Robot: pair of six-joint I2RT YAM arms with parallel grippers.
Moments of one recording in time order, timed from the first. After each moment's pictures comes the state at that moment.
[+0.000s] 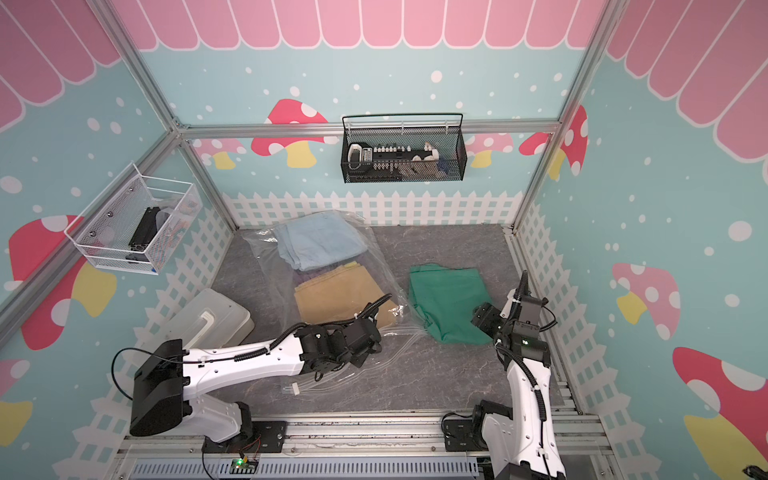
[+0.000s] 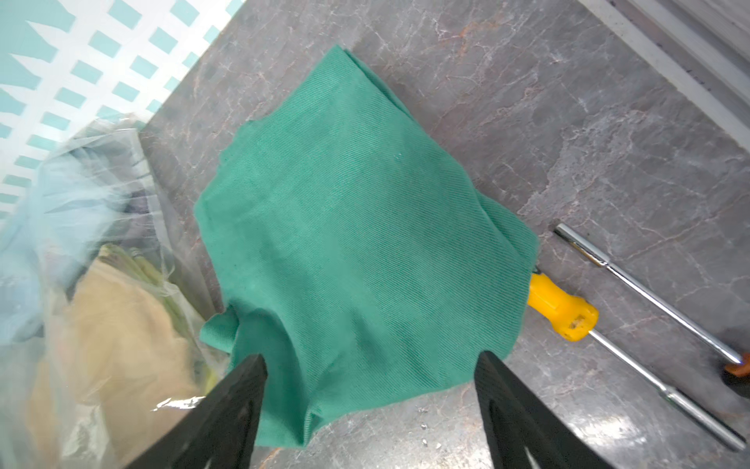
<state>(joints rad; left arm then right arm) -1.12 1.53 1.05 -0.62 -0.46 -0.42 -0.28 0.84 0.66 -0.62 -0.29 0.40</state>
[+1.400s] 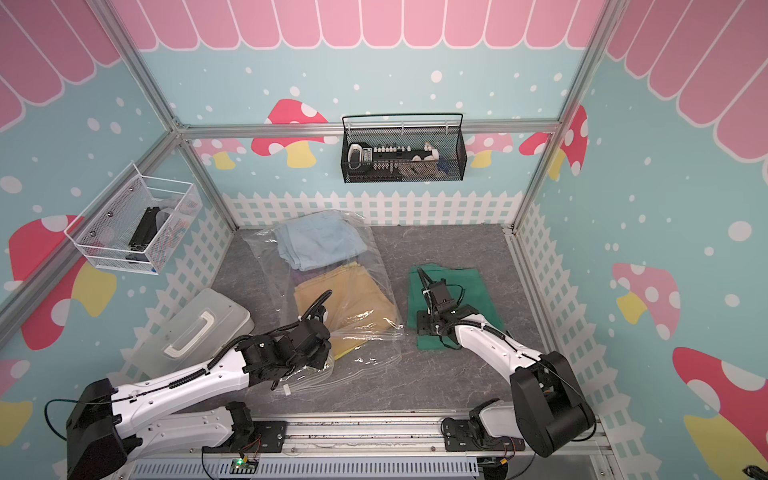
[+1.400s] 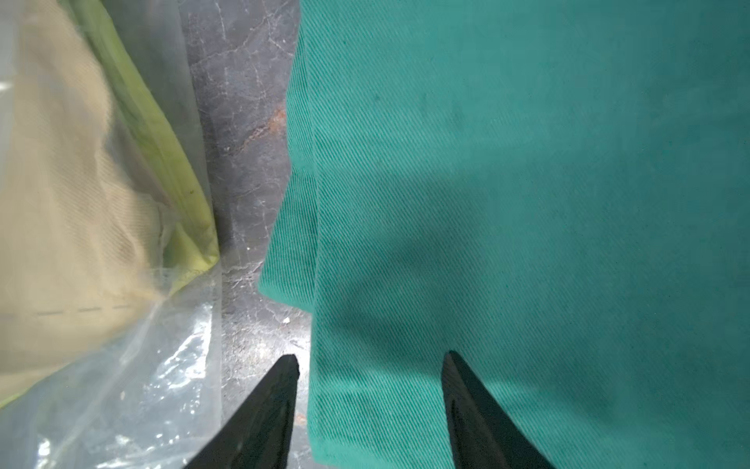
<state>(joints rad) -0.93 1.11 0.73 -0.66 -0.33 -0.55 0.44 1.36 0.78 -0.49 0.05 0.40</state>
